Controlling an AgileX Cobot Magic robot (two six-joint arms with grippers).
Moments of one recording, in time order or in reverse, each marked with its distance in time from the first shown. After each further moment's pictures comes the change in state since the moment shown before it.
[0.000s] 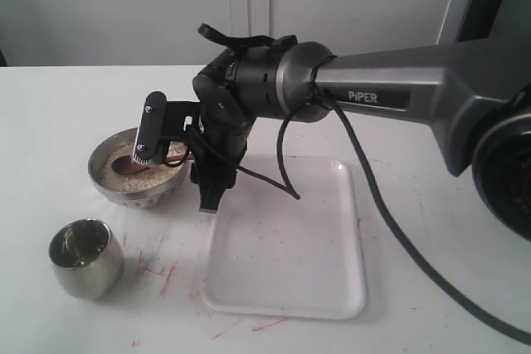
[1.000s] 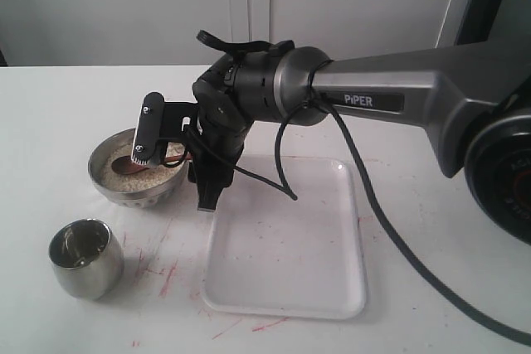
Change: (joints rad) left arm 0.000 0.000 0.000 0.000 0.000 0.000; right arm 0.000 0.011 0.000 -0.014 -0.040 -0.002
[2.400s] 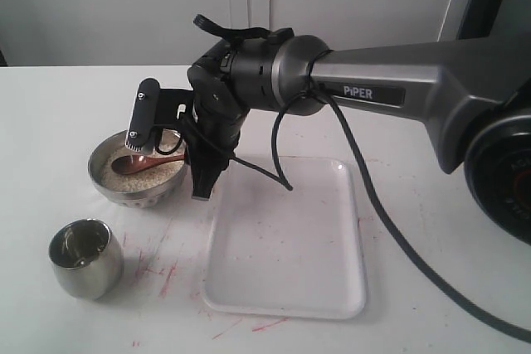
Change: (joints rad) left arm 0.000 0.000 0.000 0.000 0.000 0.000; right arm 0.000 0.000 -0.051 0.000 0.031 0.010
